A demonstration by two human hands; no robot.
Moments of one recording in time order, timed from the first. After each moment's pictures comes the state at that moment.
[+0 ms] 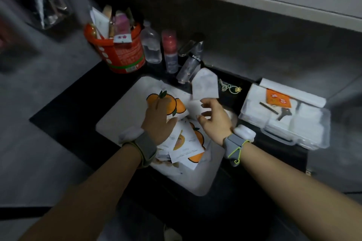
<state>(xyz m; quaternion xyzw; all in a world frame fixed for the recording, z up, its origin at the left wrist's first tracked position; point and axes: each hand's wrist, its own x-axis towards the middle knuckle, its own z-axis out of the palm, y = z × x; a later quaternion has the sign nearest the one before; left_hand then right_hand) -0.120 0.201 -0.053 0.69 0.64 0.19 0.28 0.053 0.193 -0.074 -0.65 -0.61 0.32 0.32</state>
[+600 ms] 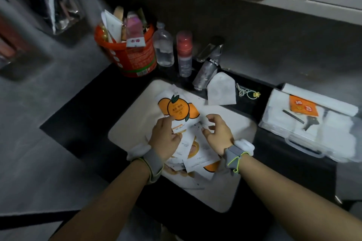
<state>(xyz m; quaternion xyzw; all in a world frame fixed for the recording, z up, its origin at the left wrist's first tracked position) -0.155 0.211 -0.096 0.64 0.66 0.16 0.35 0.020 0.214 -0.125 -0.70 -0.55 0.37 0.27</state>
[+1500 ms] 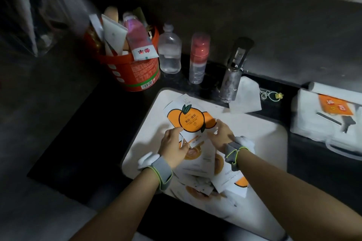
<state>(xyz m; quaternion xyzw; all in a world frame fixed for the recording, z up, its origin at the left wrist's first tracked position) -0.215 0.290 -0.153 0.67 0.60 0.09 0.44 -0.040 0.289 -0.168 -0.80 -0.45 0.37 0.18</state>
